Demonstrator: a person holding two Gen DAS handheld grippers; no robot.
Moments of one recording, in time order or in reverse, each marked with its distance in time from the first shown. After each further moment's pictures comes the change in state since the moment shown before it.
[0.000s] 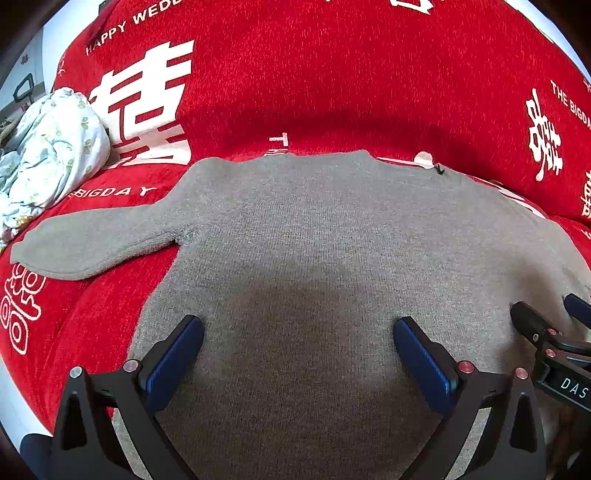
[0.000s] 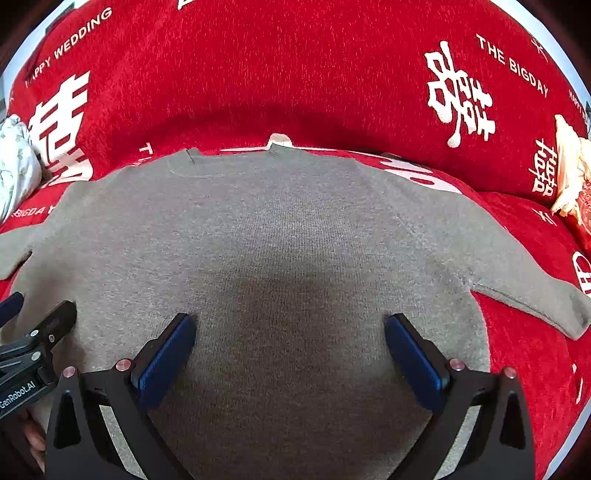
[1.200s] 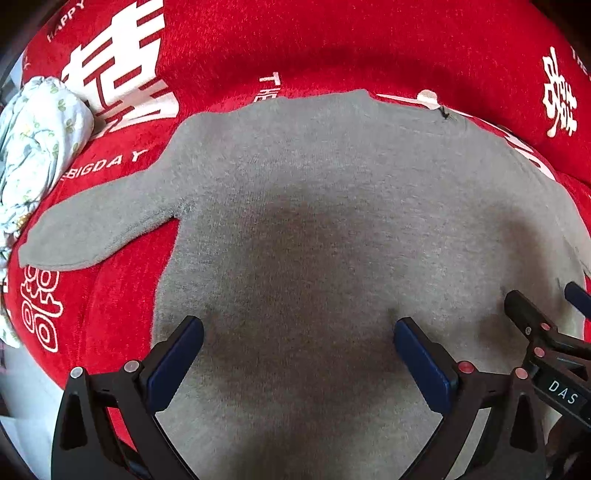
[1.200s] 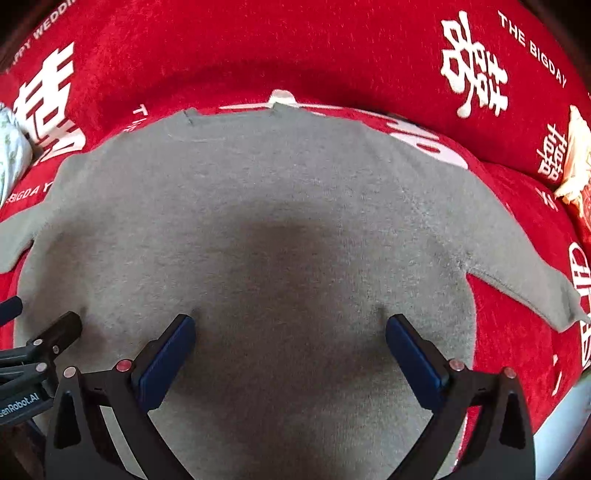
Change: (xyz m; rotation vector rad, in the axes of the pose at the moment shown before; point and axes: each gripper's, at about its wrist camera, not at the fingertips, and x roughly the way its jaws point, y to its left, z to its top) left arm -0.003 -0.010 0.029 0.067 0.347 0.026; right arm -0.003 0.004 0.022 -0.015 0.239 -0.009
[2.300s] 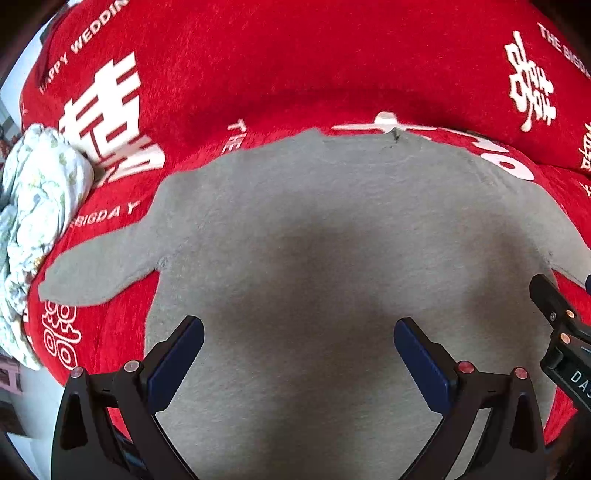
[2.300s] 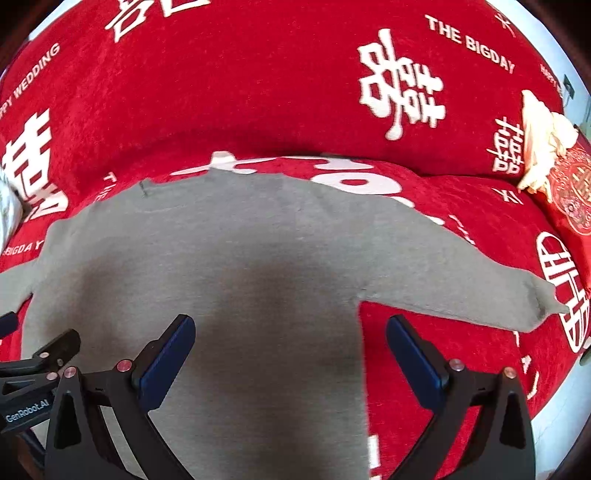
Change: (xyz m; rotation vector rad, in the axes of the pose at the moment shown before) left arm -0.041 -0.064 0.019 0.079 -0.085 0.056; right arm -0.041 -0.079 0.008 0.125 -0.149 -0.045
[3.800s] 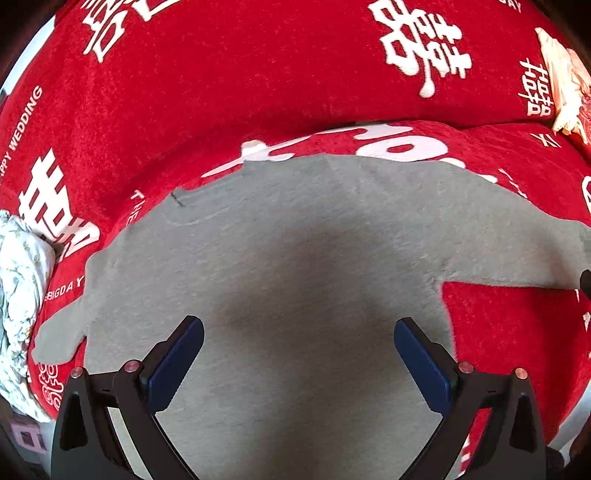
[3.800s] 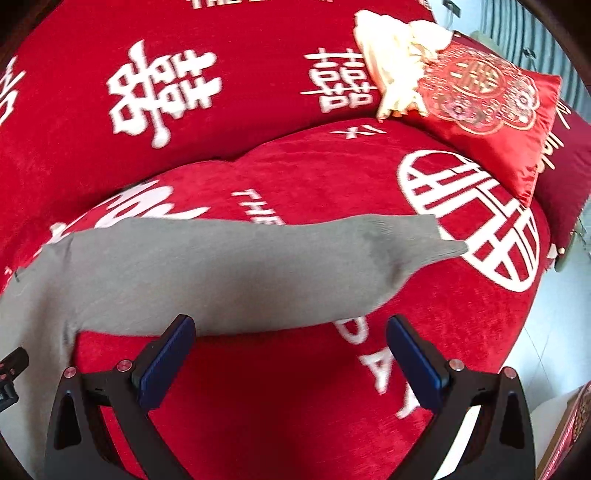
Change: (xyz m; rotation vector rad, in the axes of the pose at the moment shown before) left arm -0.014 -0.168 0.022 0.203 -0.050 -0.031; right arm -0.001 -0.246 -0.023 0.337 -0.016 -0.214
